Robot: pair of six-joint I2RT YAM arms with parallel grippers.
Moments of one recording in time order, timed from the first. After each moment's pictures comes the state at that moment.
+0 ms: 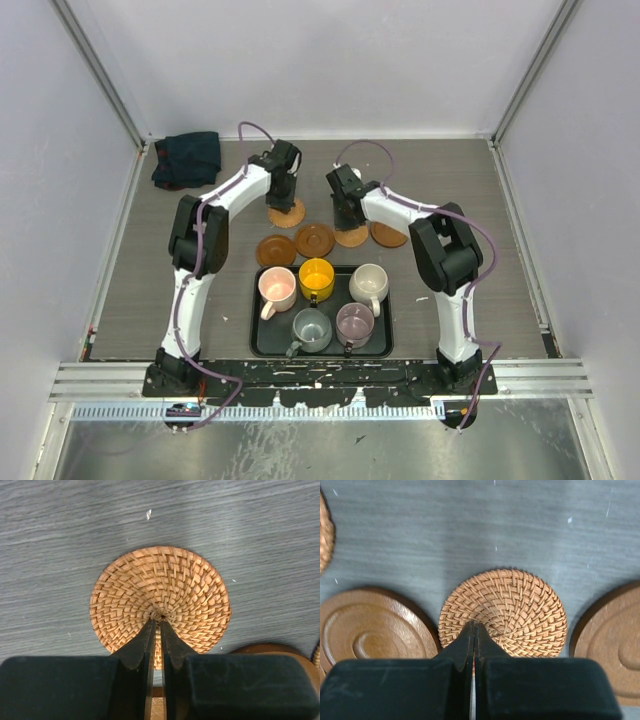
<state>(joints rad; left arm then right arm) -0.43 2.29 1.91 -0.72 -0.08 -0.27 0.54 2.04 1.46 -0.48 0.17 0.42</state>
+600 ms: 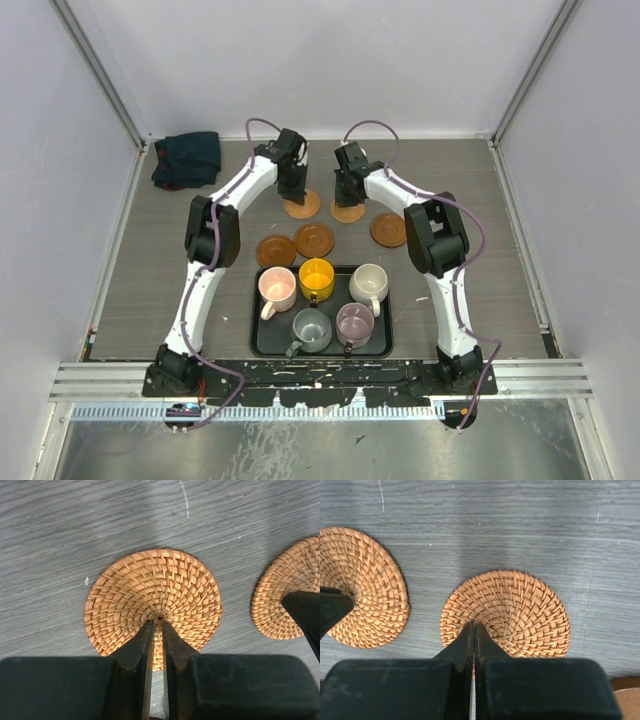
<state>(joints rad) -0.43 2.50 2.26 -0.84 0.10 -0.28 0.45 2.26 1.78 -0.49 0.07 0.42</state>
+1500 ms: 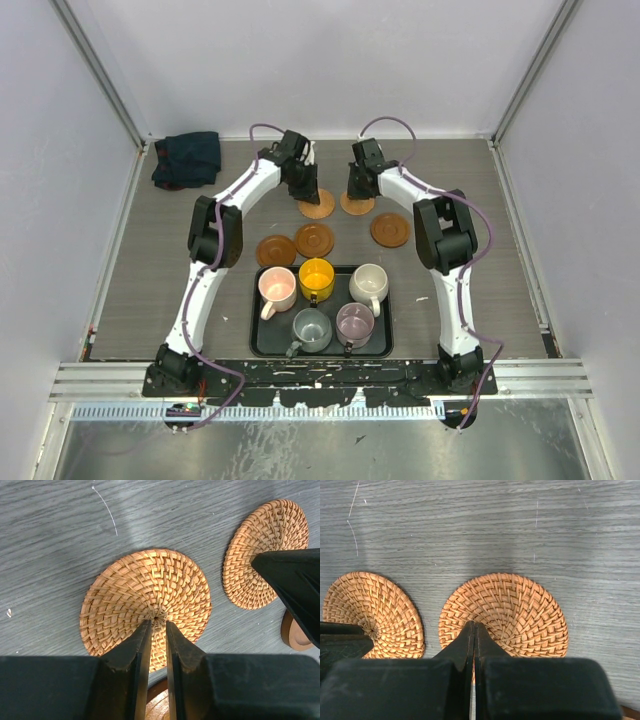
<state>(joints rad) -0.44 2.53 2.27 -0.74 0.28 -0.36 0.36 2.27 1.76 -0.40 0.03 0.41</state>
